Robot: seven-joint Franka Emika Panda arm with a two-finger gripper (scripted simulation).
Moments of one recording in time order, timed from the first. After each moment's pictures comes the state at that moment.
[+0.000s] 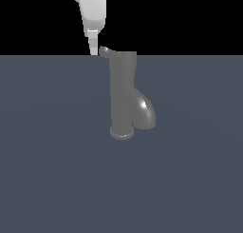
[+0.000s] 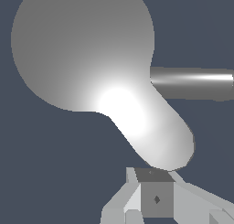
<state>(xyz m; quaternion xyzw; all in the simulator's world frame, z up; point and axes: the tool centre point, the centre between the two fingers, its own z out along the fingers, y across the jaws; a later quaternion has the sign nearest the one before) -0.067 0.068 0.298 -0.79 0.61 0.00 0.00</state>
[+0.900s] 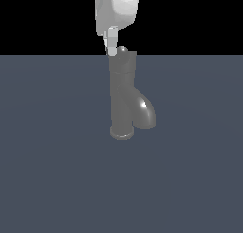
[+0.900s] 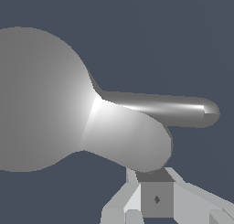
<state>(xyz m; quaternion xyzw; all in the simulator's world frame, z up) -0.093 0.024 0.298 -0.80 0.59 0.00 0.00</state>
